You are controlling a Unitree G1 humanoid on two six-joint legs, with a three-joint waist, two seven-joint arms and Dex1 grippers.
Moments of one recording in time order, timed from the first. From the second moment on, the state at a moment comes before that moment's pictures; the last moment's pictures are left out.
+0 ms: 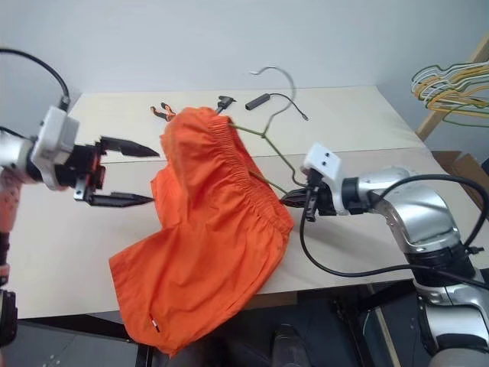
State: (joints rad) left arm -0.78 0.96 0.05 0.17 -0.46 0.19 -1.57; right arm -0.72 -0.83 0.22 -0.22 0.38 0.84 1.06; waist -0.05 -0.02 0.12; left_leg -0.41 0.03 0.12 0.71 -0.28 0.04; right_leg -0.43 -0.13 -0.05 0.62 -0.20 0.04
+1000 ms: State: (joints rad) left arm -1.05 0.92 -0.50 0.56 -0.27 -0.32 -1.61; right arm -0.90 -0.84 0.47 -0.24 0.19 0.85 1.19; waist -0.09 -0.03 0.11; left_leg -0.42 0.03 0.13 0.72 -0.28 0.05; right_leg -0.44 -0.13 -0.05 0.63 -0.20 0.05
